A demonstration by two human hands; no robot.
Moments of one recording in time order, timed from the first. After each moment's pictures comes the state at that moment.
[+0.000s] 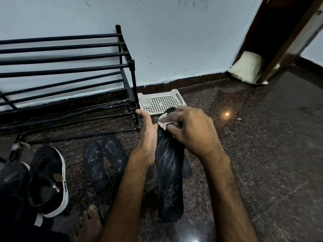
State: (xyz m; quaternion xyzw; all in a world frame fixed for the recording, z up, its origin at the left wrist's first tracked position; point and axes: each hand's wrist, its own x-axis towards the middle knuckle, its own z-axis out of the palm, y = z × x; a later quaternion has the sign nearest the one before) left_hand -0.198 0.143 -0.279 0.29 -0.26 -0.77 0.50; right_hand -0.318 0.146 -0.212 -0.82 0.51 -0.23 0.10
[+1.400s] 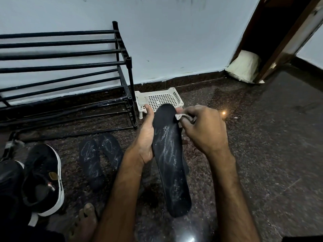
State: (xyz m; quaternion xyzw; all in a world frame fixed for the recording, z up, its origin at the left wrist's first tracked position) left_hand -0.195 0.135 -0.289 0.25 -0.25 -0.79 0.50; right_hand -0.344 0.138 -0.226 -0.73 0.62 -0.28 0.08
